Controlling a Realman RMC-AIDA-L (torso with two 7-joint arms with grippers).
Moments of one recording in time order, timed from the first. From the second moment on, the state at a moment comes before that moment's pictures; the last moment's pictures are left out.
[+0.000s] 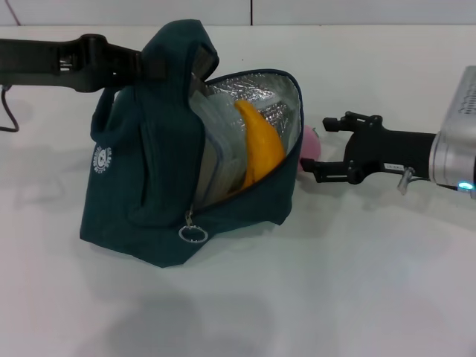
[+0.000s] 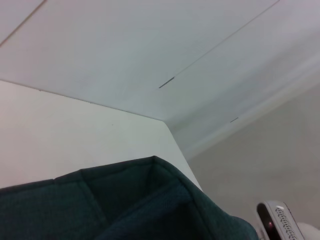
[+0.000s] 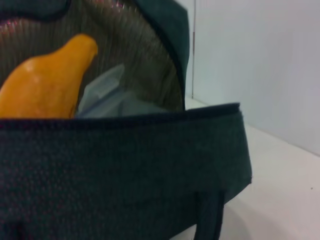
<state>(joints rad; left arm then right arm) -0.62 -1.96 0.66 0.94 1.95 1.81 -2.47 0.64 2.03 -1.32 -0.43 -1.41 -1.03 1.06</state>
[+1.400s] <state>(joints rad) -0.61 -1.96 0.66 0.94 1.95 1.81 -2.48 0.67 2.03 -1.36 -0.42 -1.41 -0.98 1.07</state>
